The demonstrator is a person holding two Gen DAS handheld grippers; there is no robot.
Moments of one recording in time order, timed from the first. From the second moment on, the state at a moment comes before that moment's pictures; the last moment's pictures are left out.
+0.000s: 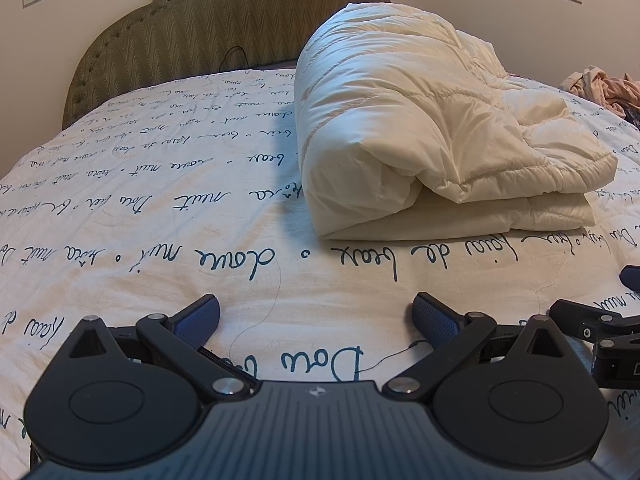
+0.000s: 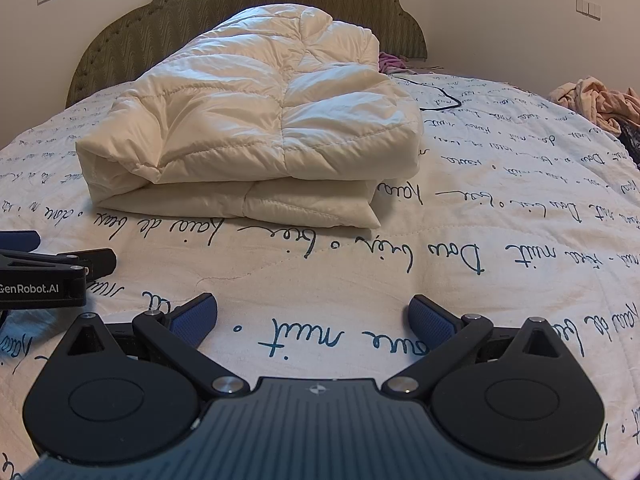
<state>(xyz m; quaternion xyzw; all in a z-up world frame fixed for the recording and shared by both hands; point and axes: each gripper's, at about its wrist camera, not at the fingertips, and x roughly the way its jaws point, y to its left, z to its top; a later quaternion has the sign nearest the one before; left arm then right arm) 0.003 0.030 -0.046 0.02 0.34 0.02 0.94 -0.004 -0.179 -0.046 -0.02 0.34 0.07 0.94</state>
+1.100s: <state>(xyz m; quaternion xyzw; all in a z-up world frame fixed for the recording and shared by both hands) 0.000 0.033 -0.041 0.01 0.34 0.01 0.94 -0.015 -0.178 -0.034 -0.02 0.31 0.06 0.95</state>
